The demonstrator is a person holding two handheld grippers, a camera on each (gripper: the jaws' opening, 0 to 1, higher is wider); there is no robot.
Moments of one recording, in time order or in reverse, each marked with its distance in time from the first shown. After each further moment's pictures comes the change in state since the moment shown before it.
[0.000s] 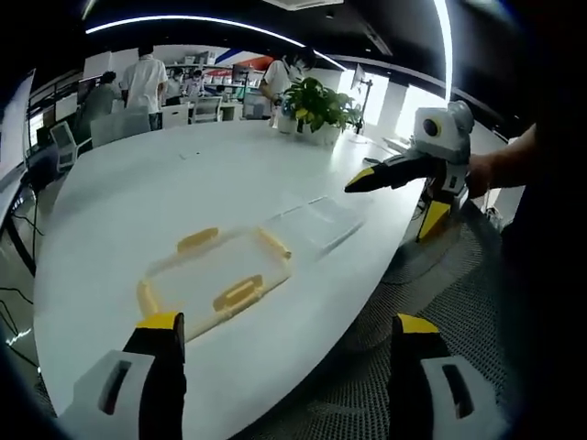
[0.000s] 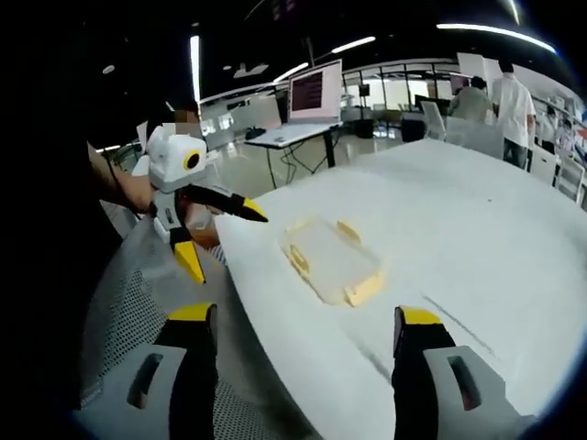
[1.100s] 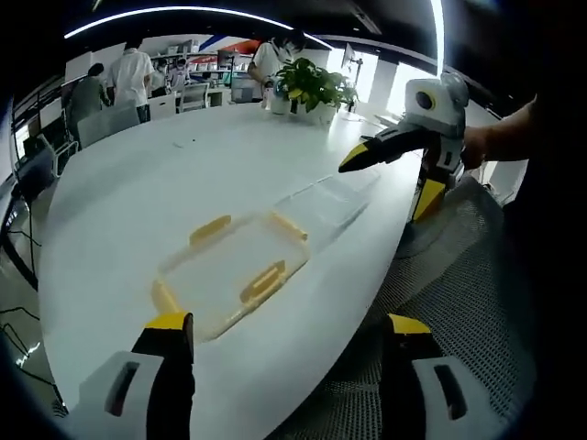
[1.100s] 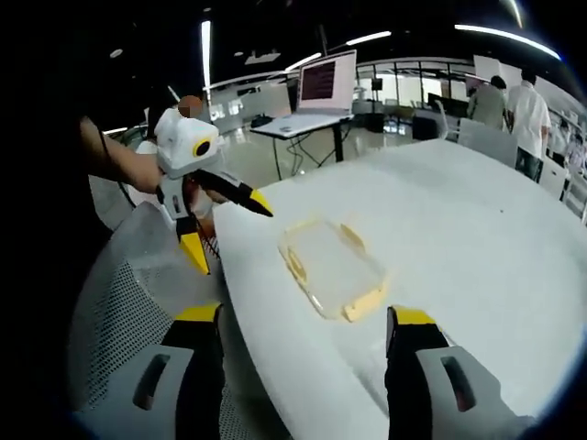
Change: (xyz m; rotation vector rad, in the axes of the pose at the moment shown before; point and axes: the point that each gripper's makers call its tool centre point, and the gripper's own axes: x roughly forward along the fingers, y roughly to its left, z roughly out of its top) left arm 0.003 0.029 -0.009 0.064 0.100 -0.024; right arm 0.026 -0.009 0.007 -0.066 0.067 0.021
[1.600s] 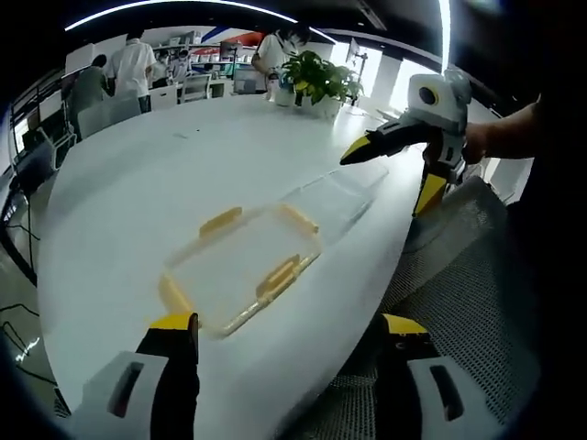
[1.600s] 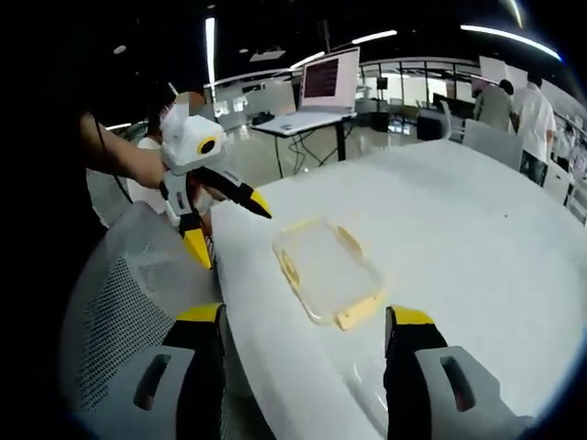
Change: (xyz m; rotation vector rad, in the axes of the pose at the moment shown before) left arm 0.003 0.014 -0.005 -0.011 0.038 -0.008; right arm 0.009 -0.009 0.003 -0.015 0.014 0.010
